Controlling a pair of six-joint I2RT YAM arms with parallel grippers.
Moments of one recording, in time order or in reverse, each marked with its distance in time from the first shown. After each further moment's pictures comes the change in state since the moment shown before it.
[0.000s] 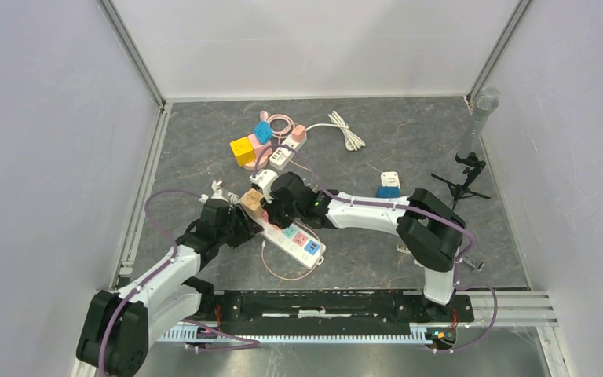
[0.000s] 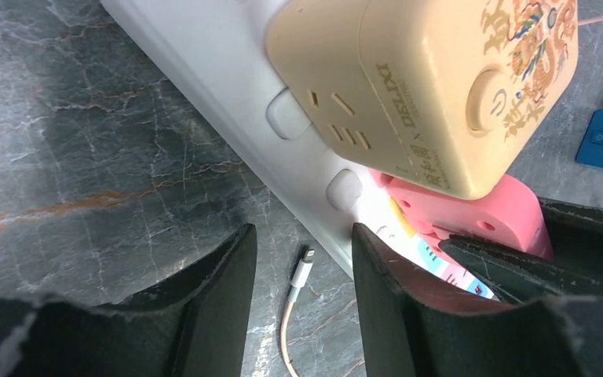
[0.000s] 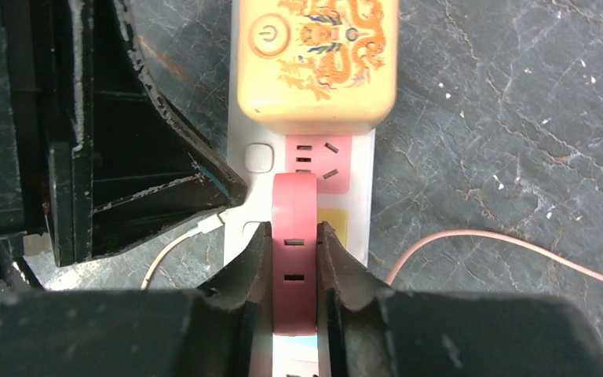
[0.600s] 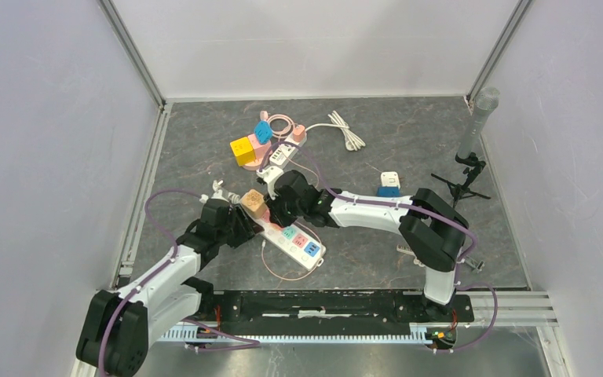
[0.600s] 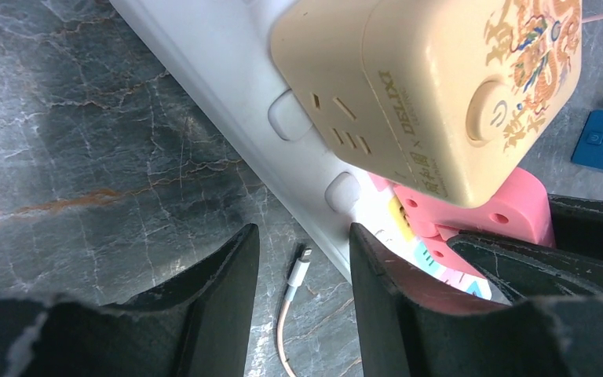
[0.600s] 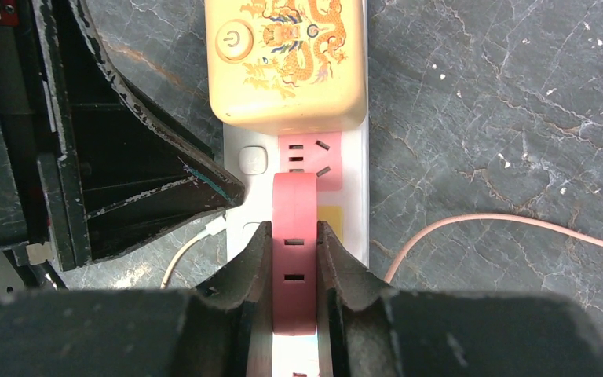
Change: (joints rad) left arm 0.000 0.007 0.001 0.006 0.005 -0.011; right arm -0.026 -0.018 -0.018 0.006 -0.007 0.109
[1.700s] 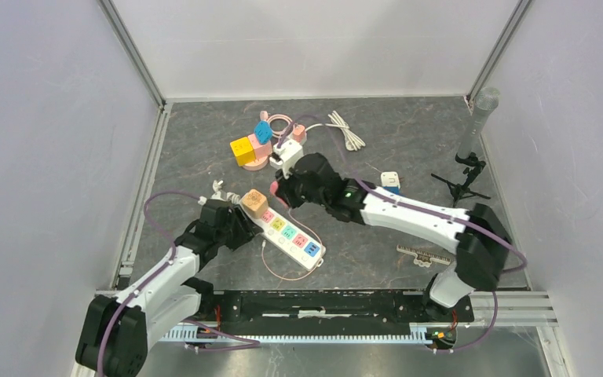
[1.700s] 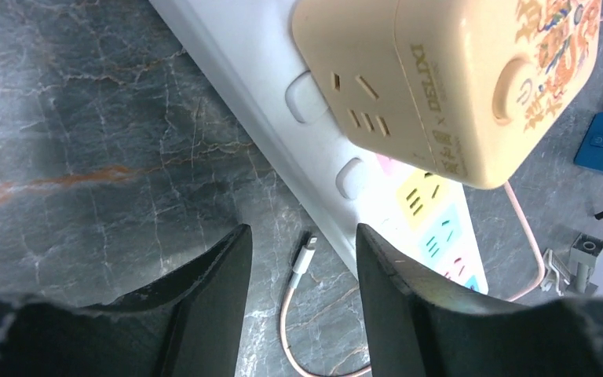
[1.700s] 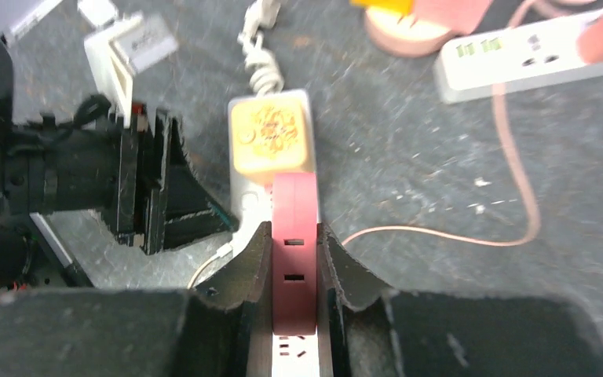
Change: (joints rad) left arm 0.000 -0.016 0.009 -0.047 0.000 -0.025; right arm -0.010 -0.235 0.005 -0.051 0.115 -0.025
